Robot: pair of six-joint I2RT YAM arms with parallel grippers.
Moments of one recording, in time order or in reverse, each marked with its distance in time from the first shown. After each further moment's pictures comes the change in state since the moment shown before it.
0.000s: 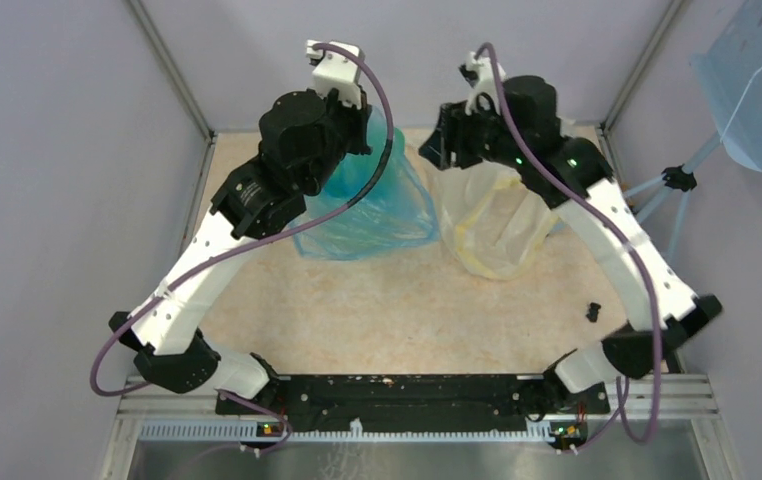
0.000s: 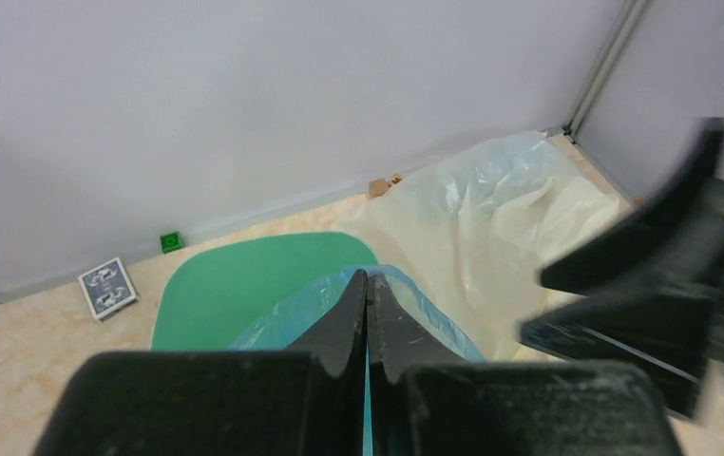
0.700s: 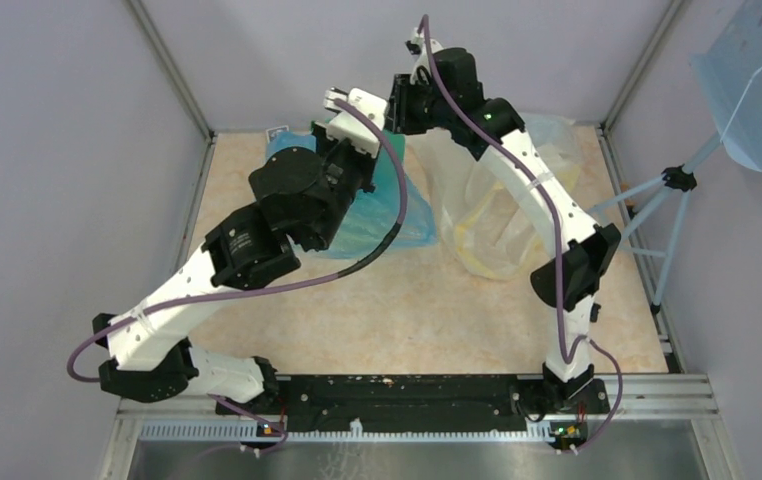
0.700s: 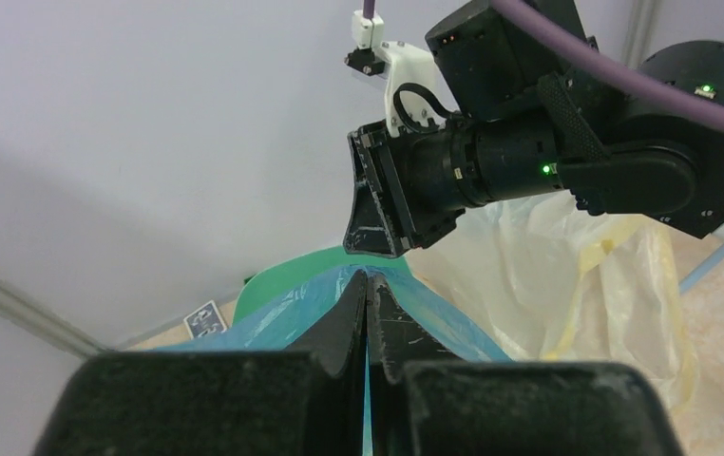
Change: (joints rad) left arm -0.305 -0.103 -0.097 0.108 -0.335 0.311; right arm 0.006 0.425 0.372 0.045 0.011 0.121
